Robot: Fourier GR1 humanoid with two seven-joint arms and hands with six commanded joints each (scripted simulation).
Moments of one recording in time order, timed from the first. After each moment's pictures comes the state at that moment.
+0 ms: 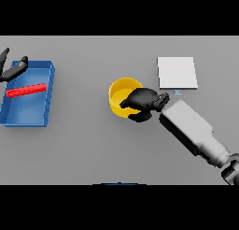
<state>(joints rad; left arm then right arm) -0.48 0.54 0.03 -1.14 -0.18 -0.15 0.41 -0.72 -0.30 0.70 -1.04 0.89 0.42 -0.26</state>
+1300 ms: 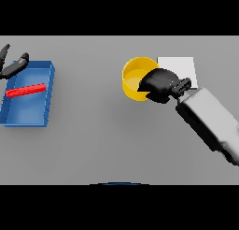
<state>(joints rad) -0.50 0.54 0.04 -1.16 -0.16 -0.15 0.42 -0.73 -0.46 0.56 -1.32 0.80 0.60 -0.07</state>
